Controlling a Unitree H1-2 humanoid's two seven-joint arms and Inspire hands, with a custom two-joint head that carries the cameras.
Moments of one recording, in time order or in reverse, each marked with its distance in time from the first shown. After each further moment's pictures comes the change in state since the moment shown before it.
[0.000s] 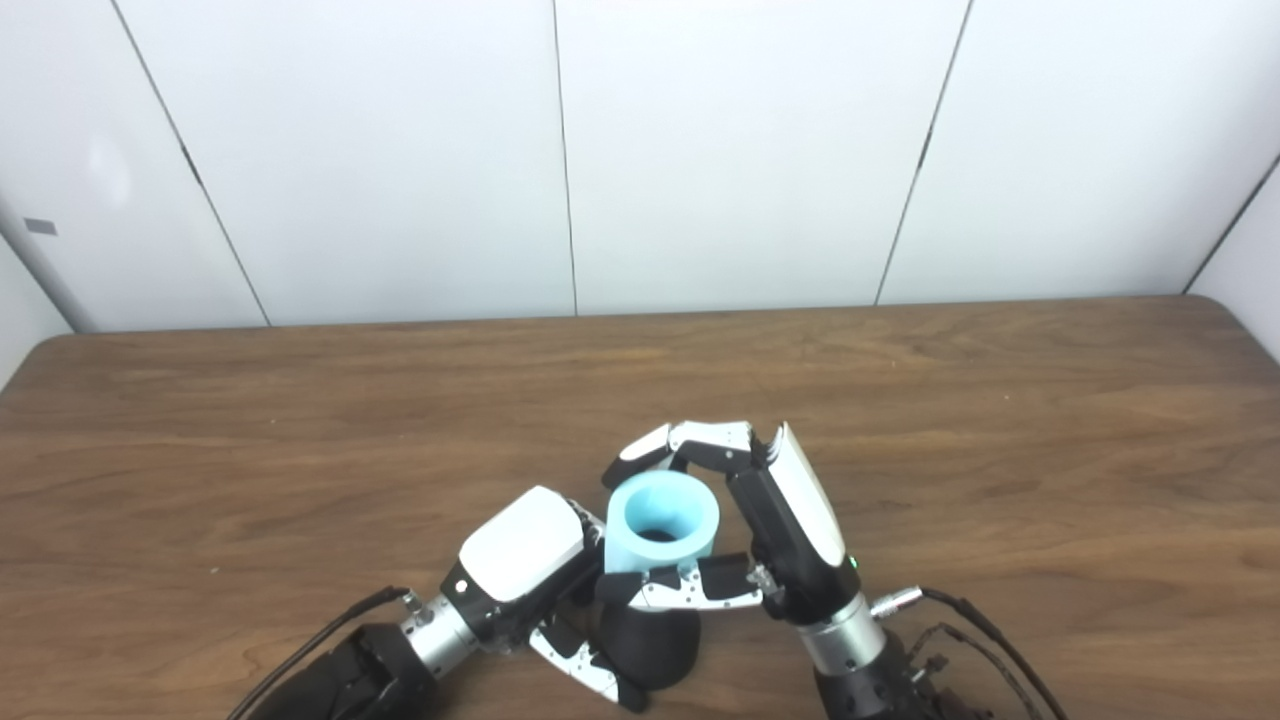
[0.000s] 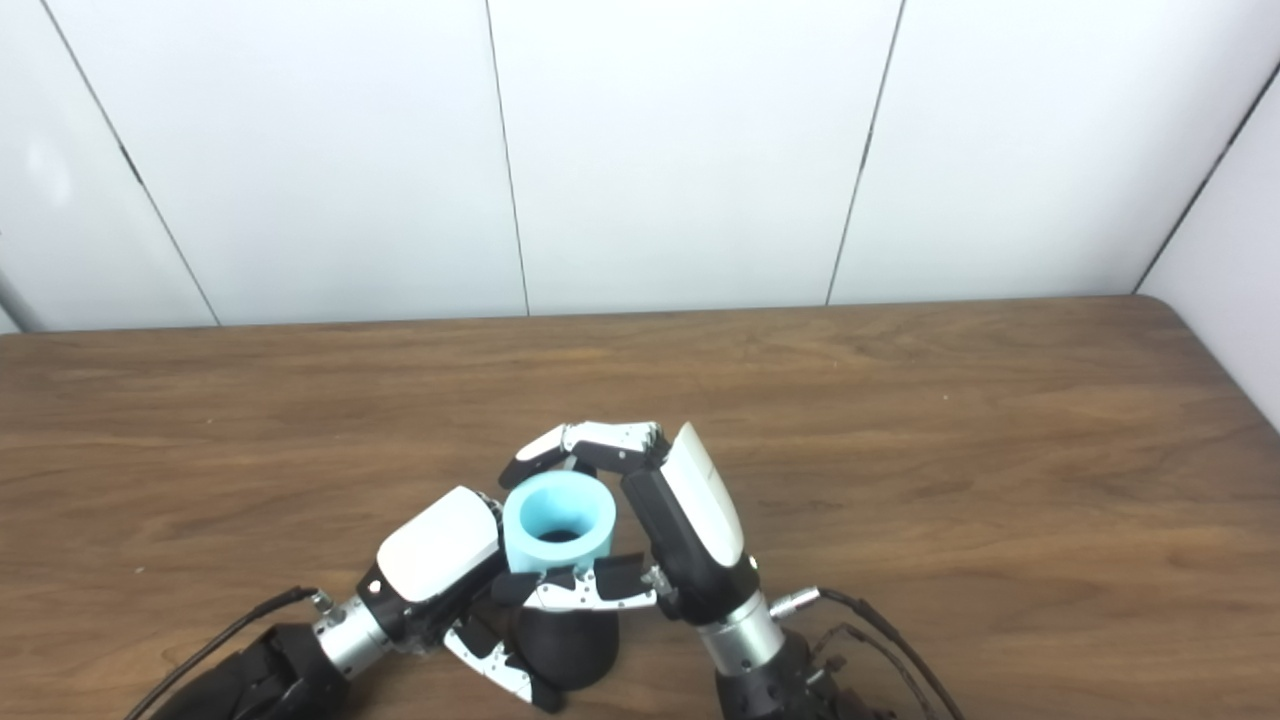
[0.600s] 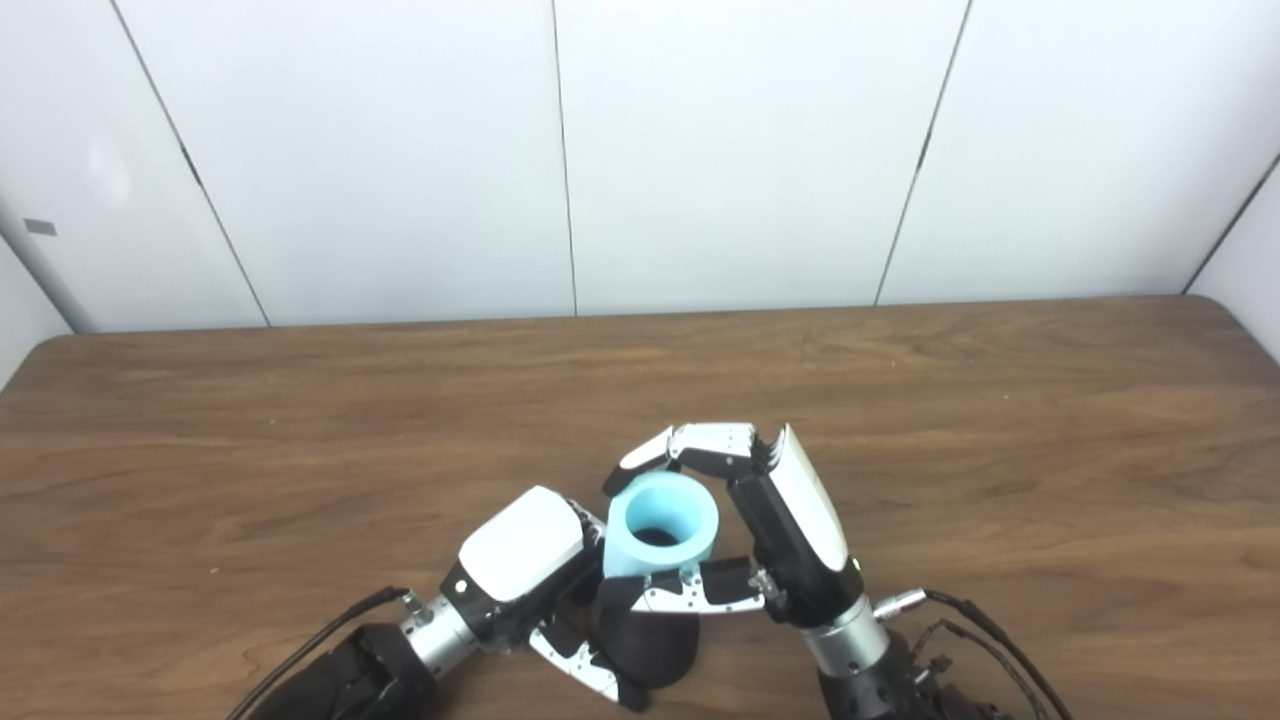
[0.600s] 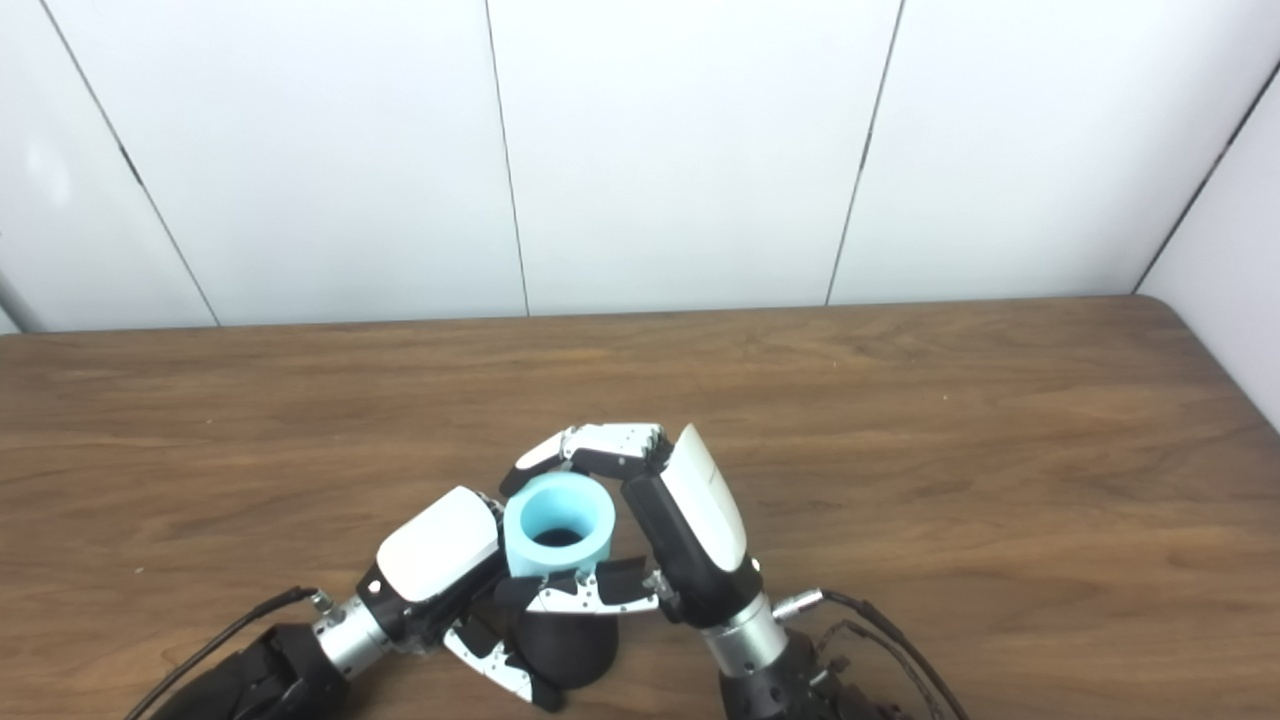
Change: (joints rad) left arm 0.001 -0.001 0.002 0.000 -0.001 0.001 -0.003; right arm -0.009 -0.025 0.022 0.002 -0.014 0.000 -0.034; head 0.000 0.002
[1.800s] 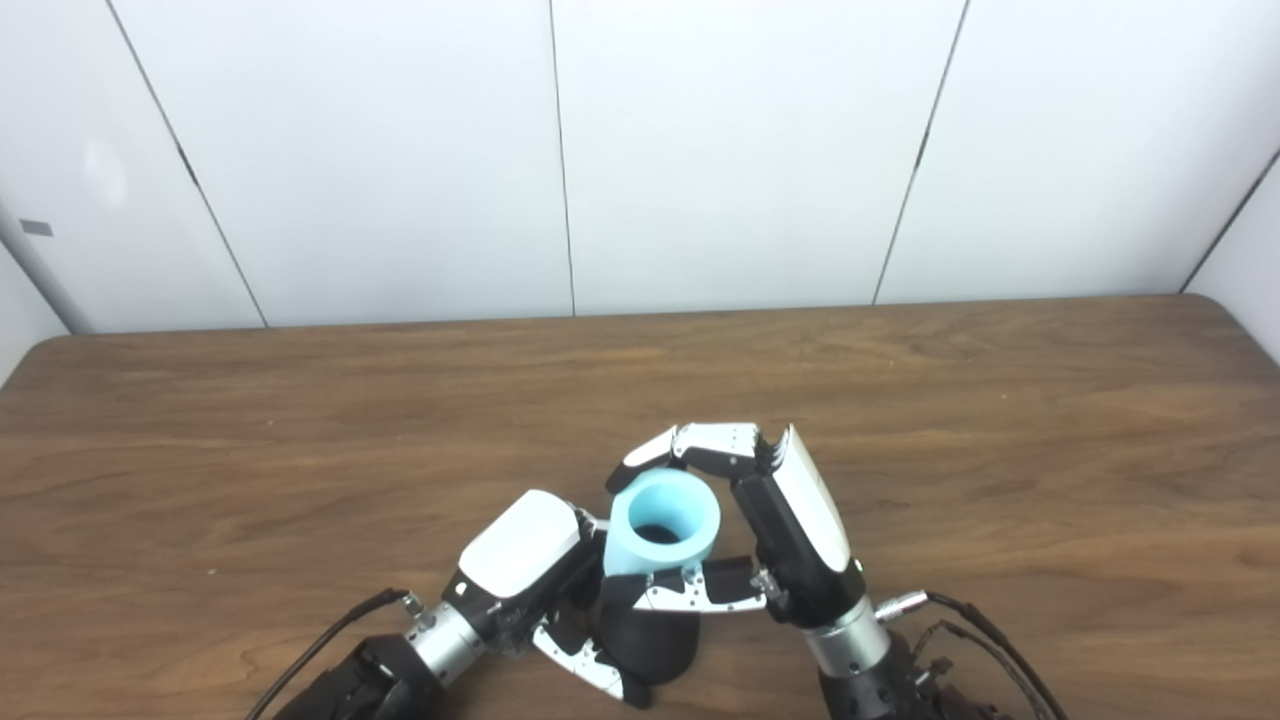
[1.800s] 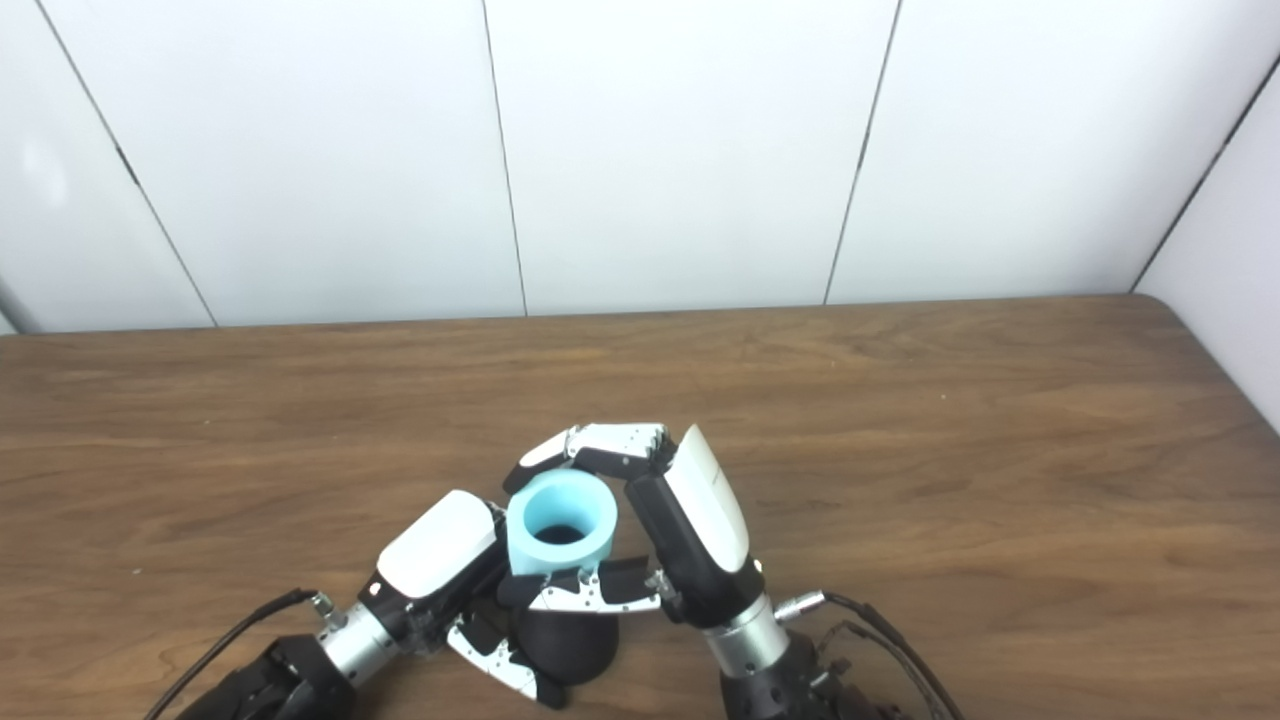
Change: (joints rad) left arm 0.049 -0.033 0.045 -0.062 -0.144 0.075 -0.126; right arm 0.000 -0.002 0.001 0.004 -0.005 0.000 -0.013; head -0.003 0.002
